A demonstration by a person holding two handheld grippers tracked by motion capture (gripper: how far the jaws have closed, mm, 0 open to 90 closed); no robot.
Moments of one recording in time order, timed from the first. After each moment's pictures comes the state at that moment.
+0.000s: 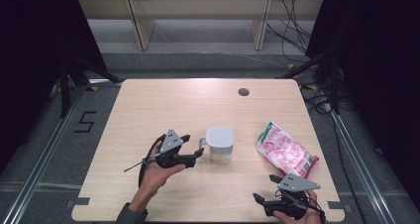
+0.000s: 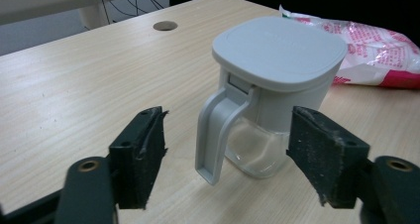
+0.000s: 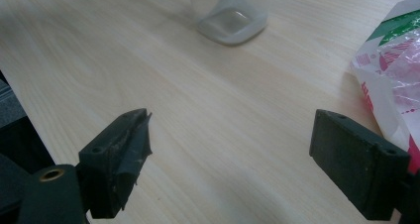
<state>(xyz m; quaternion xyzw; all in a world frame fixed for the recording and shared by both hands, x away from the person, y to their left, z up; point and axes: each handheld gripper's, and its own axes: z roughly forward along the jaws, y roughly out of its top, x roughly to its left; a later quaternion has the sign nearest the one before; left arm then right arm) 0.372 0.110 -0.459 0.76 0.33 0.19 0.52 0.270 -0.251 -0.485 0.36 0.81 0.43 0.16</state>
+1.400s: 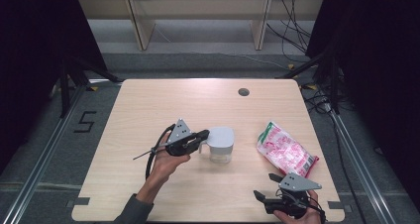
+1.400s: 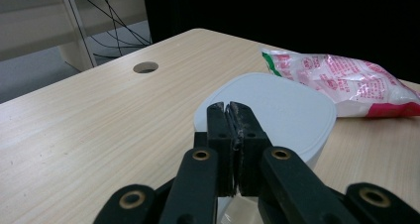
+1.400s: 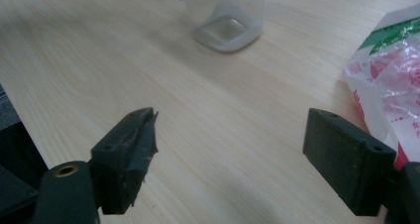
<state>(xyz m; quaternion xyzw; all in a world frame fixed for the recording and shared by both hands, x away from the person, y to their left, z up) 0.398 0.089 -0.449 0.76 0.28 0.19 0.56 0.270 -0.251 -0.482 0.35 0.81 0.44 0.15</state>
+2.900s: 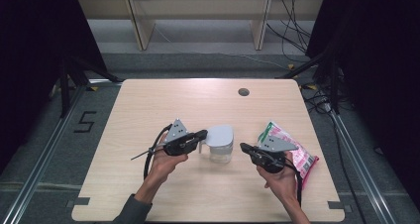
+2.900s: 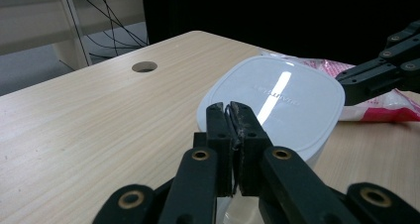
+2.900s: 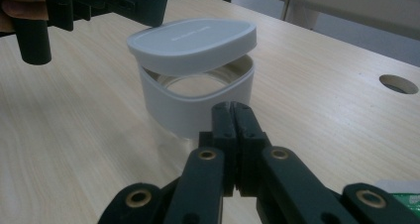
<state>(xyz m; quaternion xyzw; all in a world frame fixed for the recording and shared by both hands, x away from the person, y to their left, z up) 0.399 0.095 -0.453 0.75 0.29 0.18 0.57 0.362 -0.206 -0.455 0.30 0.79 0.49 0.21</state>
